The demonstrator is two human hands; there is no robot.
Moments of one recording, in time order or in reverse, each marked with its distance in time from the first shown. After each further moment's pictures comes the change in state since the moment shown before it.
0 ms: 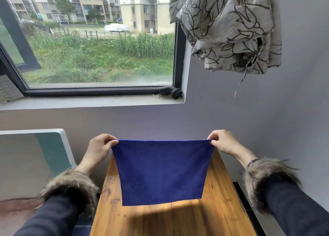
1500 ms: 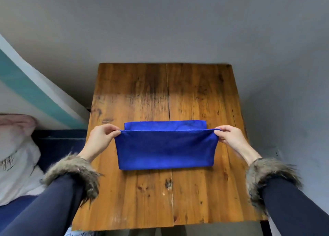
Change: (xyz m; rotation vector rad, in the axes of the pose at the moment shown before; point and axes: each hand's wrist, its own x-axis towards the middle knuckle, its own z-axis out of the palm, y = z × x) left_hand -0.129 -0.137 0.124 0.035 -0.401 -0.429; right_hand -0.086 0.145 0.180 0.623 -0.158 0.618
